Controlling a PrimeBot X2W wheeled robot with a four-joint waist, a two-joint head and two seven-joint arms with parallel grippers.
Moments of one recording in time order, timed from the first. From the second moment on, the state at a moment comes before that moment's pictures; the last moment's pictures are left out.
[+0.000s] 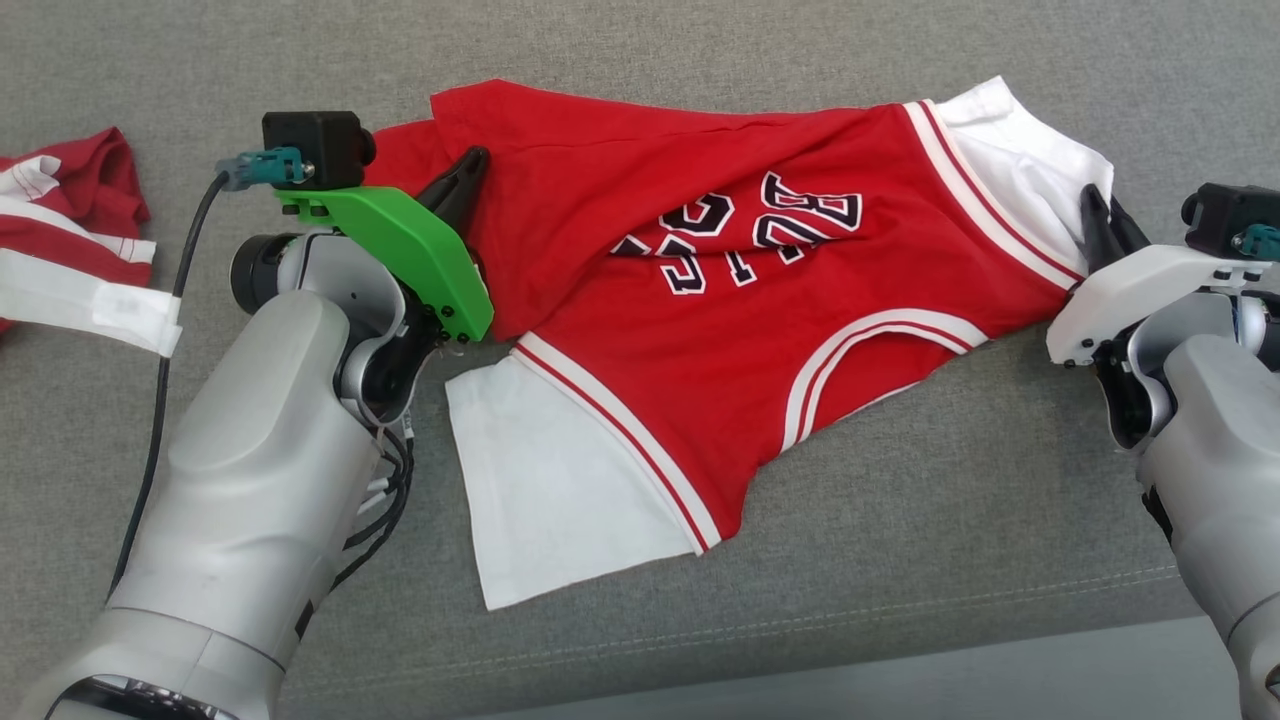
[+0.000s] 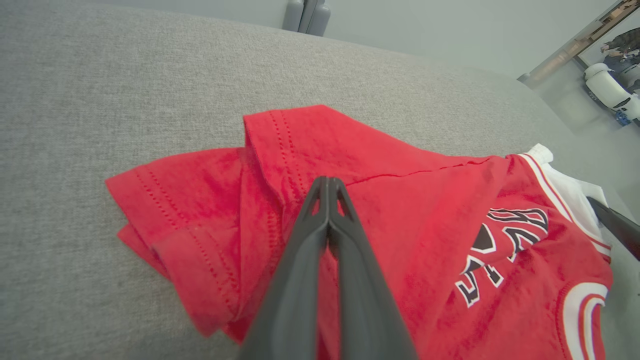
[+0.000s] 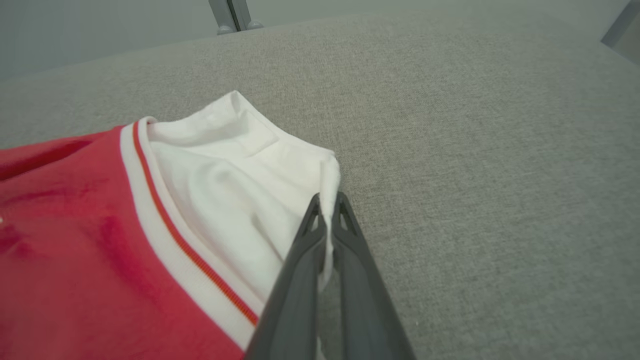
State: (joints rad) left arm -0.90 0.17 -0.57 0.75 -0.85 -0.13 0.09; right arm -0.83 -0.30 0.27 1.03 0.54 0.13 -0.26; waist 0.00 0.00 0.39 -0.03
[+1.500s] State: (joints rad) left arm -0.27 0.40 -0.33 0.05 -0.58 0.23 -0.26; right arm -0.69 -0.32 0.19 1.03 0.50 0.13 -0.26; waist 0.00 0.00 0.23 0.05
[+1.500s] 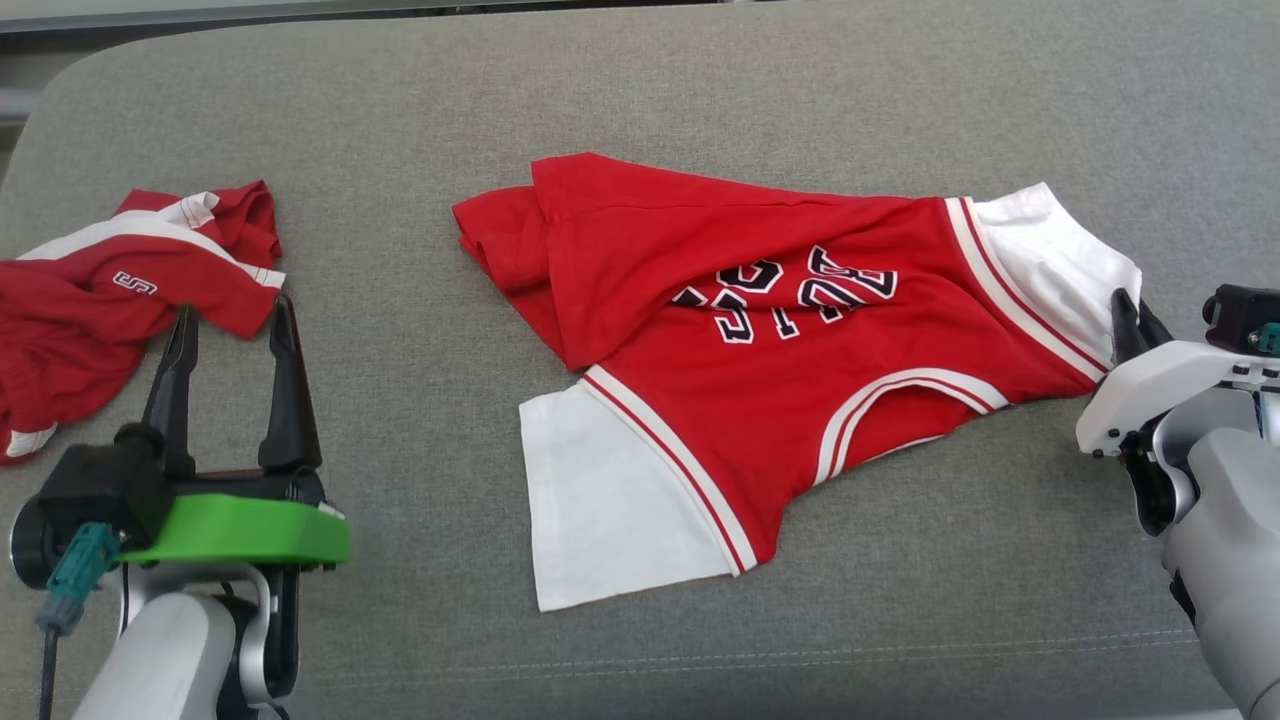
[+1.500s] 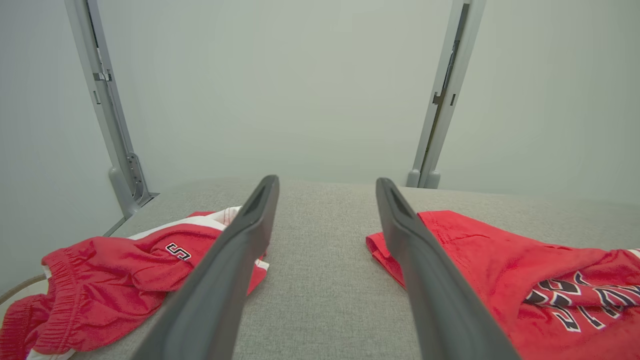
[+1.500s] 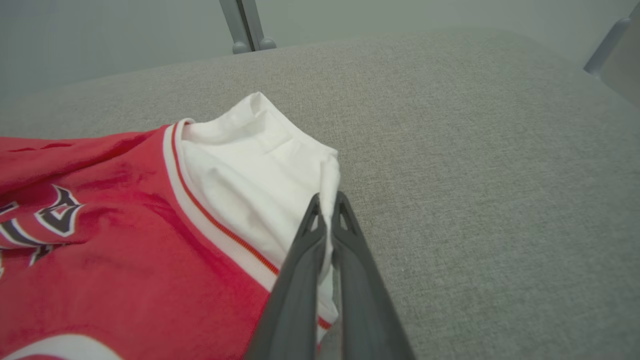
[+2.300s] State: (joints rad) left arm -0.11 0.34 -0.28 -0.05 -0.48 0.19 -0.26; right arm -0.68 -0.31 0.17 1.04 0.48 0.13 -0.26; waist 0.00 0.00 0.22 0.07
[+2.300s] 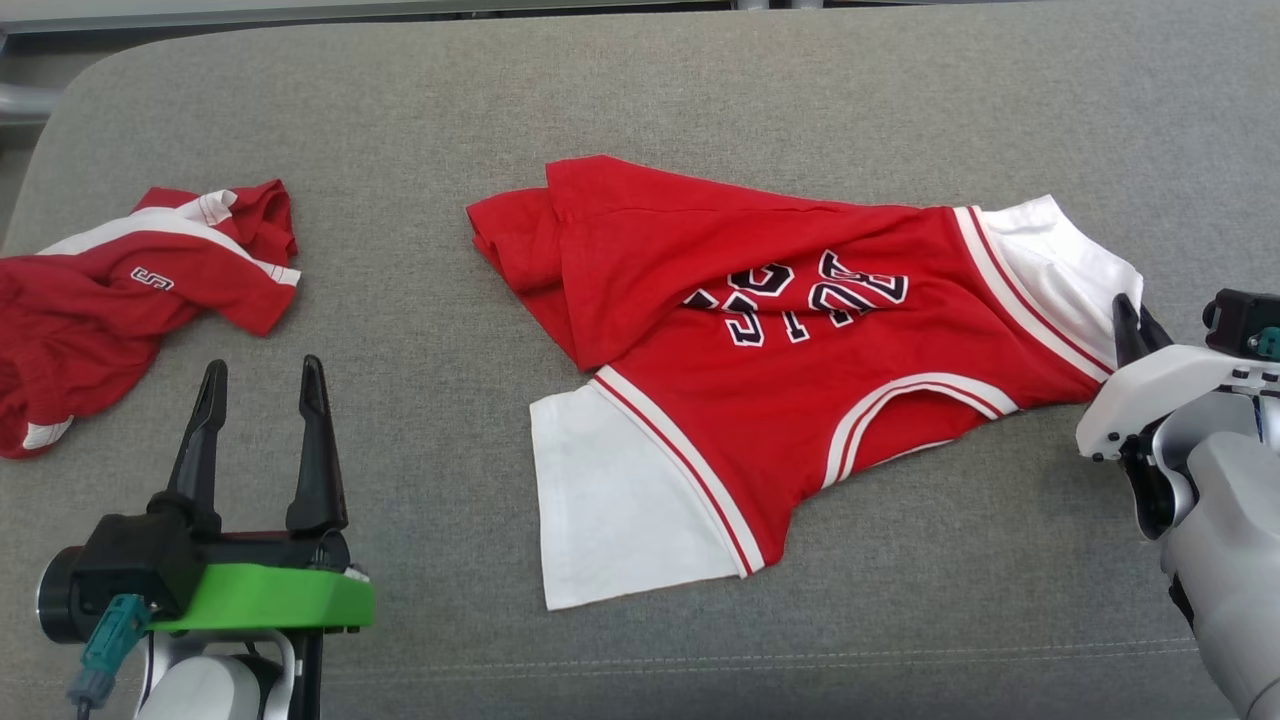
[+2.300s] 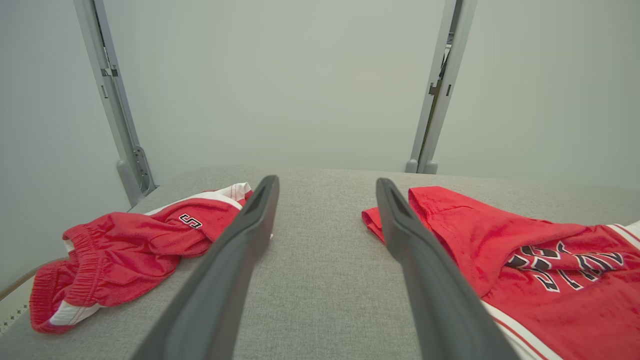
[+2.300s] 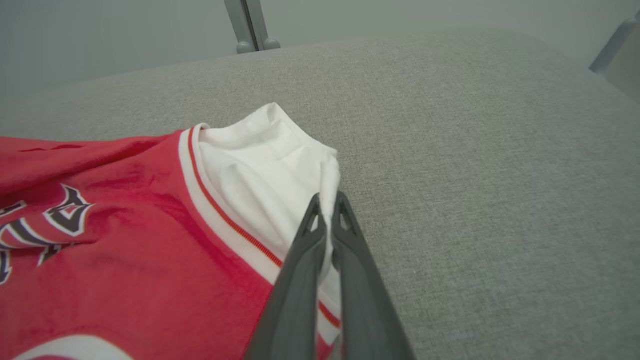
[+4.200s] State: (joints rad) left arm -0.96 0.16 -0.62 0.87 -0.91 -0.13 0.14; right arm -0.79 -0.26 0.21 1.00 0.47 0.13 -0.26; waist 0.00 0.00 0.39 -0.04
